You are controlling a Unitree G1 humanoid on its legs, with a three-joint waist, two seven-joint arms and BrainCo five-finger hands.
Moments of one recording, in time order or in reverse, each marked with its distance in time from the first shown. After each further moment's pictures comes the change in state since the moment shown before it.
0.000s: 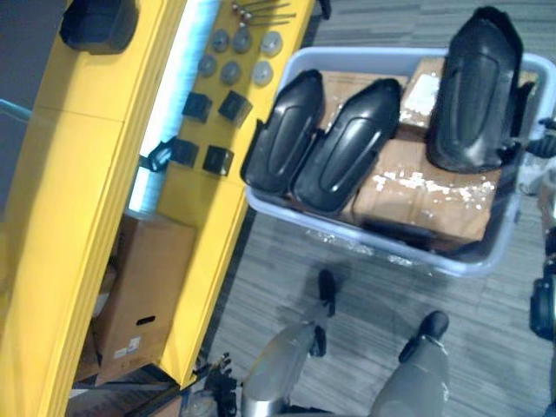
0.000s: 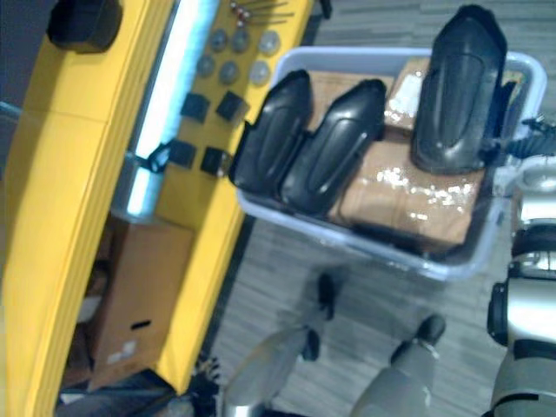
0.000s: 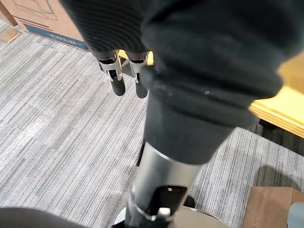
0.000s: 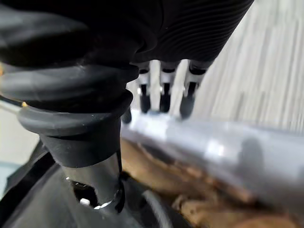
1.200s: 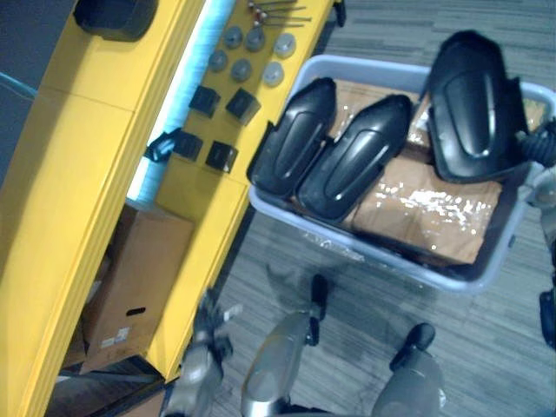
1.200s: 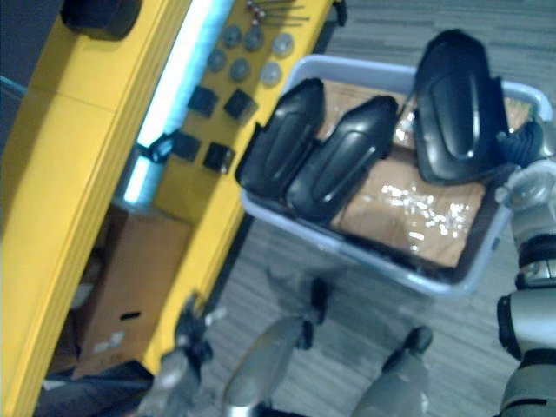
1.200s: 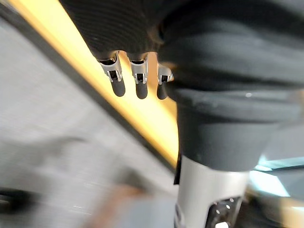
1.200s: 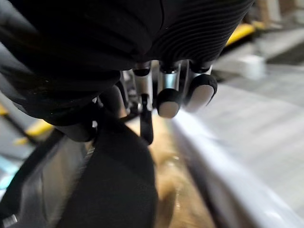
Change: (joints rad) left arm -0.201 -0.001 0.131 -0.316 -0.038 -0.337 0.158; right arm 0.064 -0.031 0.285 -0.032 -0.403 -0.337 -0.102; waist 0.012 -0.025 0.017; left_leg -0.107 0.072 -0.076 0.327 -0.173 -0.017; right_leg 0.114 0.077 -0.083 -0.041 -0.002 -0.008
